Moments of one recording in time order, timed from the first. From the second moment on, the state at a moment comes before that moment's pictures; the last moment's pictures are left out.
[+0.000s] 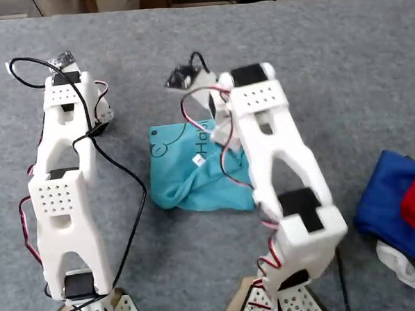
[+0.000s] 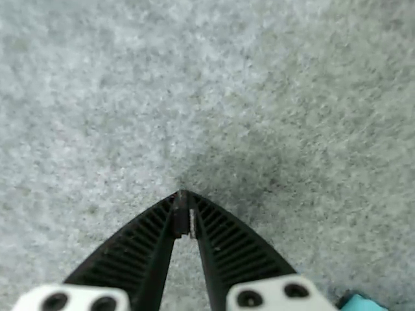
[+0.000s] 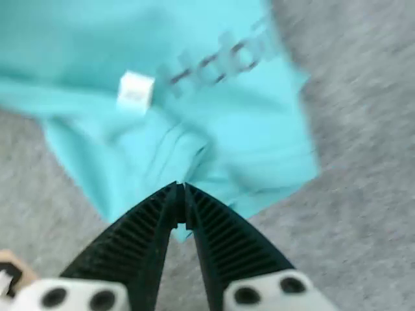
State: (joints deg) left arm -9.5 45.5 -33.8 75.5 13.1; right arm -17.5 15.4 -9.4 88.8 35.3
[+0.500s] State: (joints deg) left arm -9.5 45.5 -33.8 75.5 13.1; right arm -21.9 39.8 -34.9 100.1 30.2
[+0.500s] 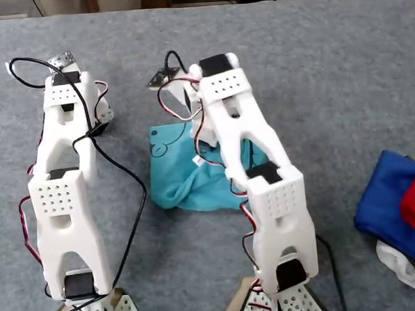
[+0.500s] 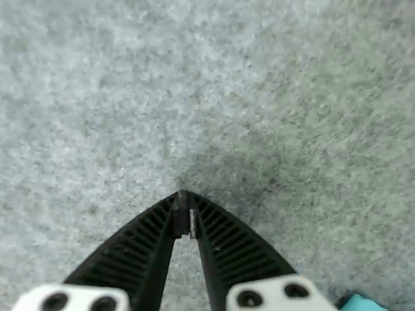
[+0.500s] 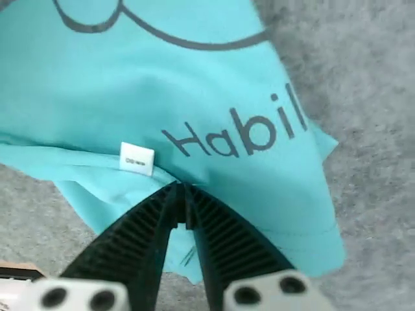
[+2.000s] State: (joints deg) left arm -0.6 39.4 -33.0 80.8 10.1; right arm -8.4 14.3 -5.3 86.6 26.0
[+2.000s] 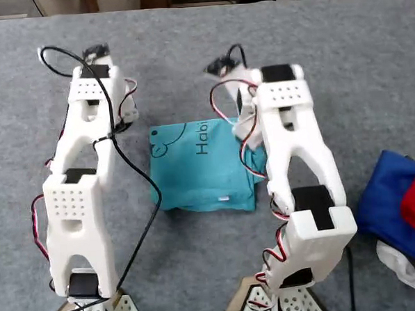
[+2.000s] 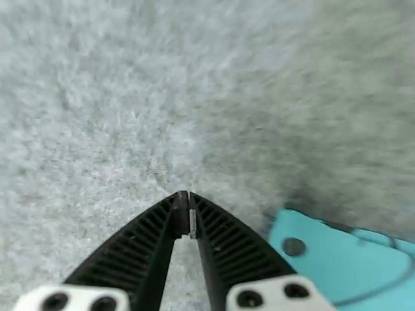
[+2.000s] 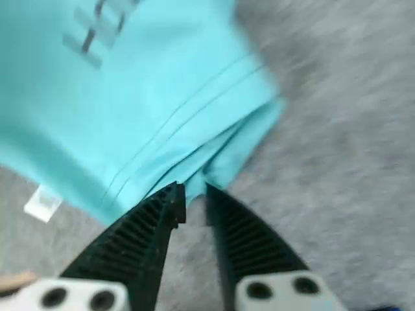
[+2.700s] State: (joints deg) left arm 4.5 24.9 -3.5 61.1 9.0; right arm -8.4 49.6 -51.9 100.6 19.8
